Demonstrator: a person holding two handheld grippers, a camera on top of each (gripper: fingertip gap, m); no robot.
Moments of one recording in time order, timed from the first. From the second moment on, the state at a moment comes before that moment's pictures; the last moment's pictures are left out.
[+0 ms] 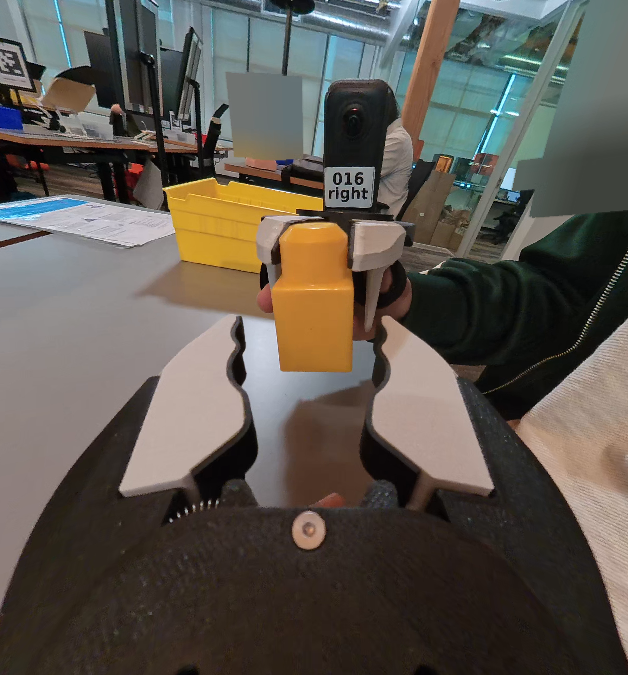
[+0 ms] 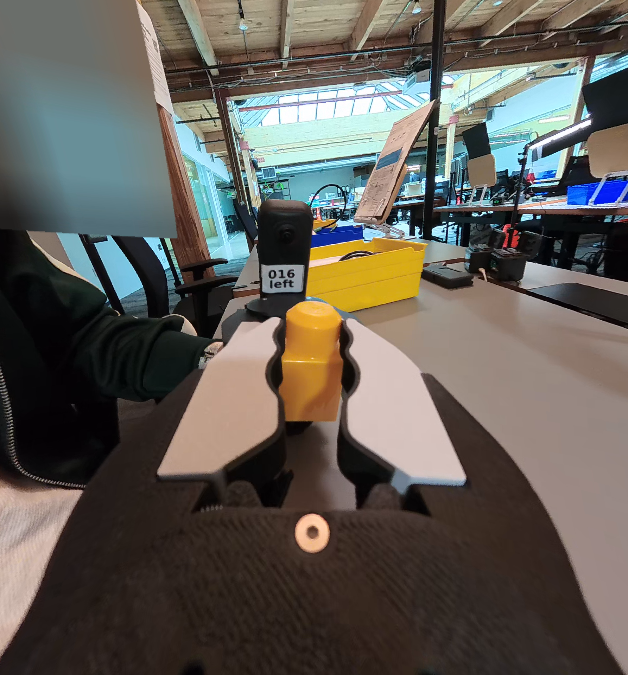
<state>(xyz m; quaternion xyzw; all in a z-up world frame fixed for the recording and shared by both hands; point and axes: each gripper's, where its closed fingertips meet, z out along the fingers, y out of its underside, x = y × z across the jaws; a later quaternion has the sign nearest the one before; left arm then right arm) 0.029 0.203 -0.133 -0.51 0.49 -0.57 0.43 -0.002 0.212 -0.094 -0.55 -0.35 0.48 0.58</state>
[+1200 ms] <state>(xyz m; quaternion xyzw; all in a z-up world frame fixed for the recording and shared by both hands) 0.024 0.196 -0.126 -0.49 0.48 -0.60 0.40 -0.012 0.214 -0.104 -0.57 -0.35 0.48 0.57</state>
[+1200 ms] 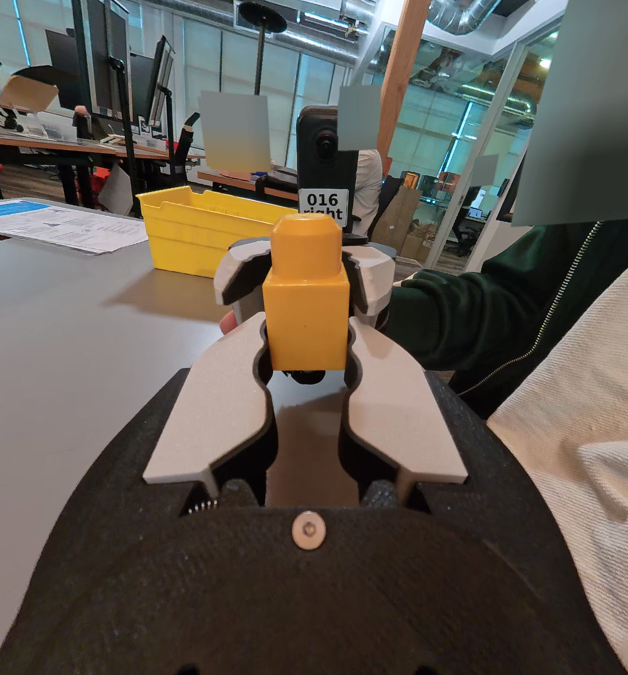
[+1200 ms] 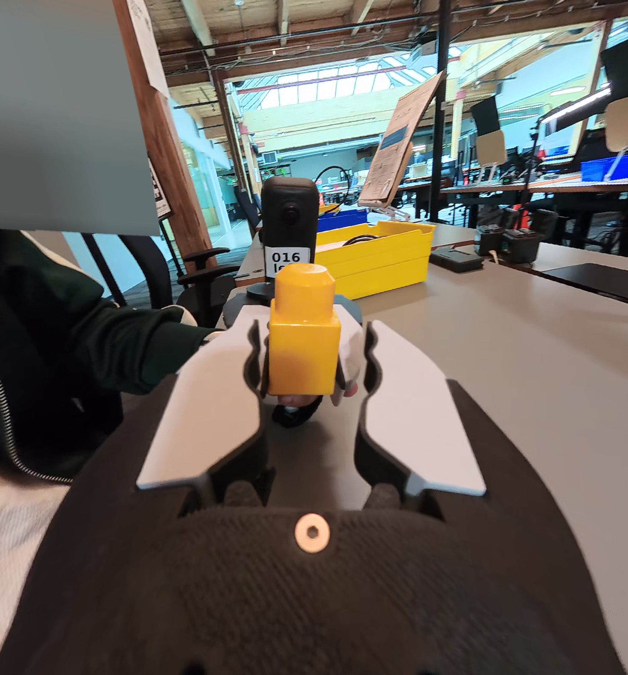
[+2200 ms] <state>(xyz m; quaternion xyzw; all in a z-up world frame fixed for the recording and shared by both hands) 0.025 0.212 -0.130 -0.53 0.45 -0.59 0.41 0.150 0.245 0.005 -0.65 -0.20 0.27 0.69</state>
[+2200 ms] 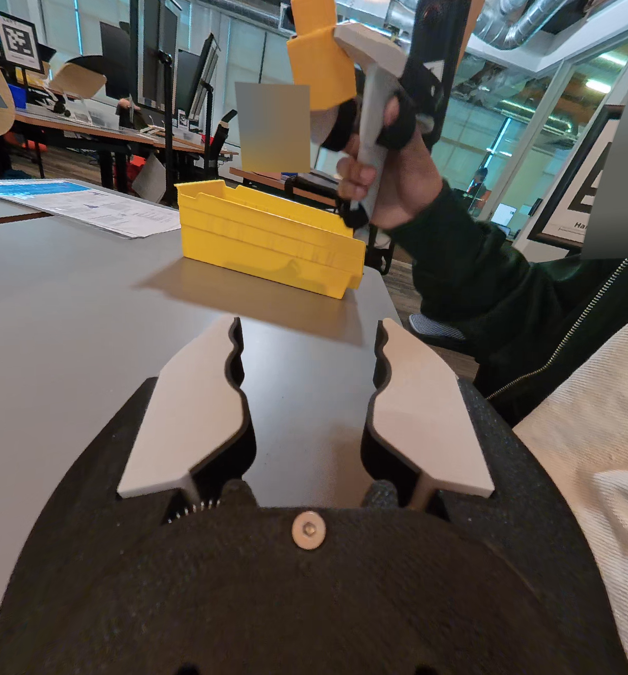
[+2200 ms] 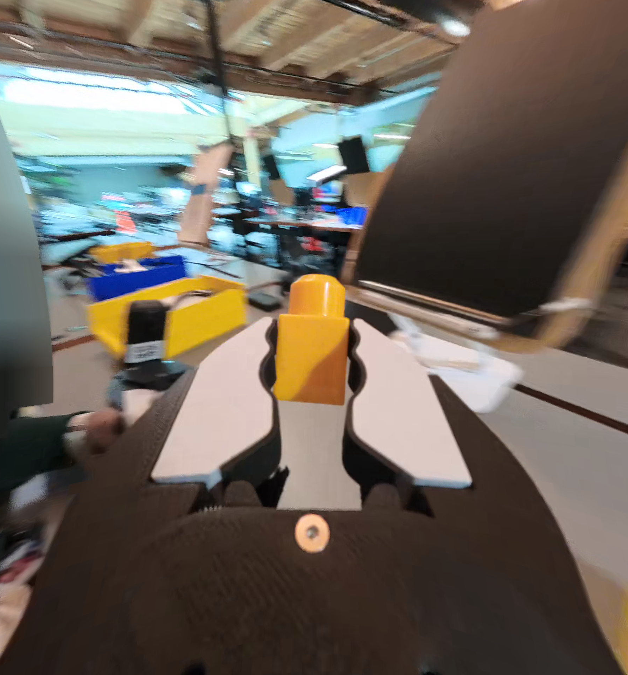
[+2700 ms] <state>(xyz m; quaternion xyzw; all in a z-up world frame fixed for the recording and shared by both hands) 0.028 0.209 -0.134 -0.54 0.45 -0.59 0.40 0.420 0.238 -0.128 -0.85 0.09 0.05 0.51</state>
